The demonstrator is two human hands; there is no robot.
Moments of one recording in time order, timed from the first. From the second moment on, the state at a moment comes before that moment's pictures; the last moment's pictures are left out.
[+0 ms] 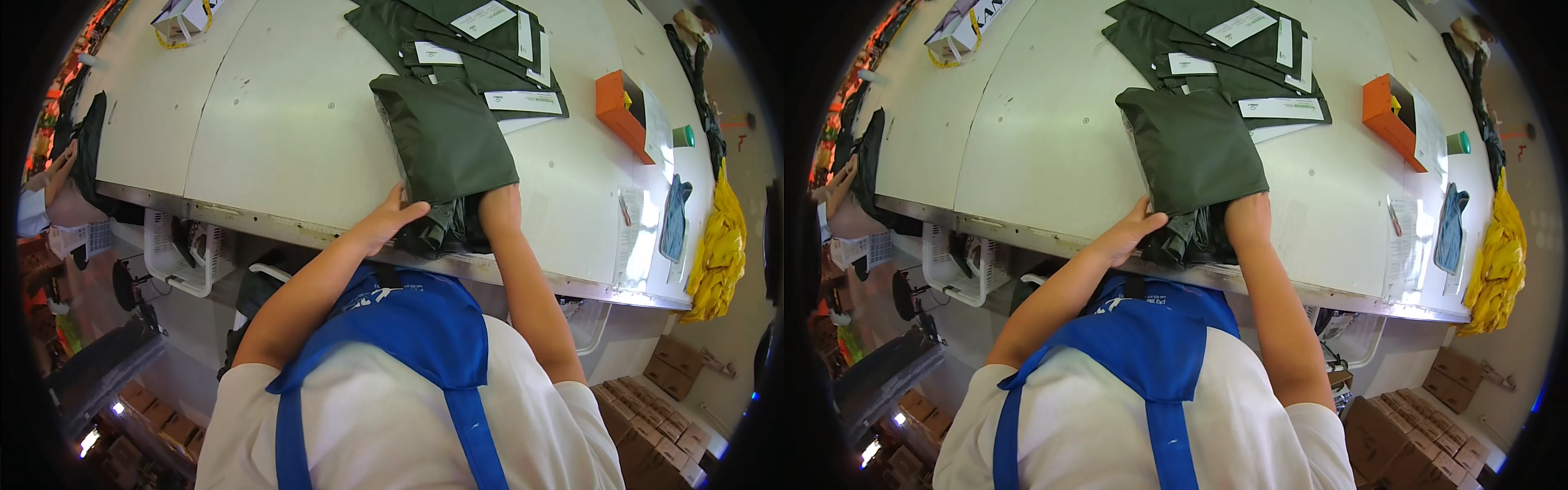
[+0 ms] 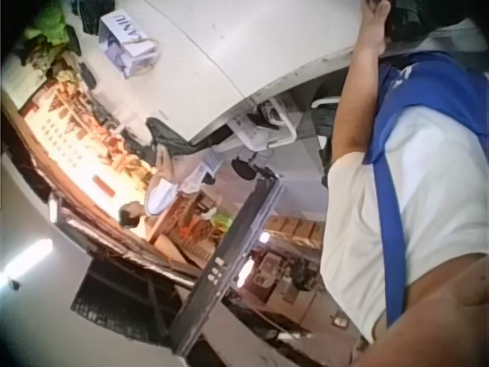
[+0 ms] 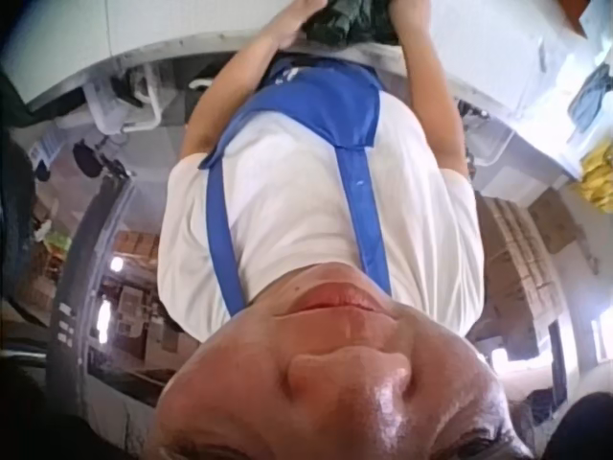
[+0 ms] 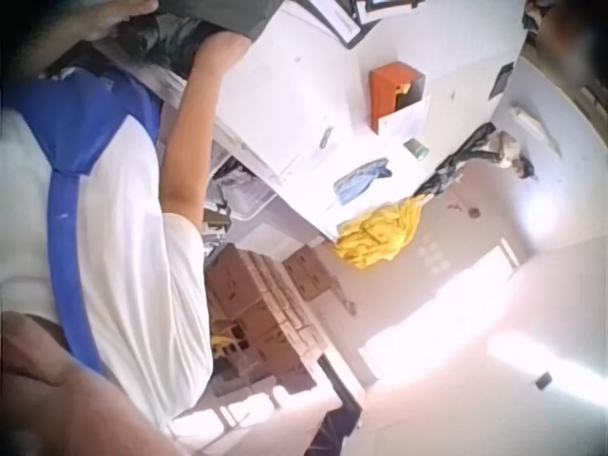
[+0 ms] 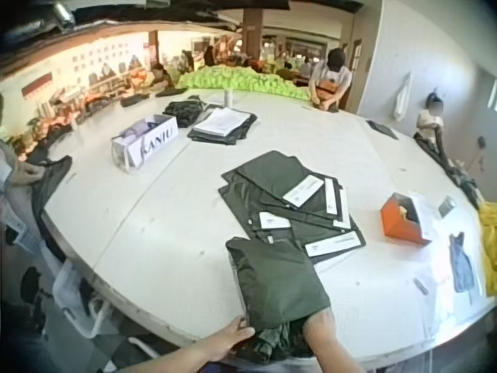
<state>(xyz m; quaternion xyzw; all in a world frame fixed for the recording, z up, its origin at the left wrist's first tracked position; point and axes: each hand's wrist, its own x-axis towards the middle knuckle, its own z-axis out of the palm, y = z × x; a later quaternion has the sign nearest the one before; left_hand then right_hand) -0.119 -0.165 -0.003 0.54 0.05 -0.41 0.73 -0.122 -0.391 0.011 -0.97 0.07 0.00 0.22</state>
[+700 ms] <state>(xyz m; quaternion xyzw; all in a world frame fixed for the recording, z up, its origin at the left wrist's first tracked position) -0.096 -0.156 0.000 0.52 0.03 -0.45 0.73 -0.097 -0.363 -0.036 -0.97 -0.18 -0.05 0.14</state>
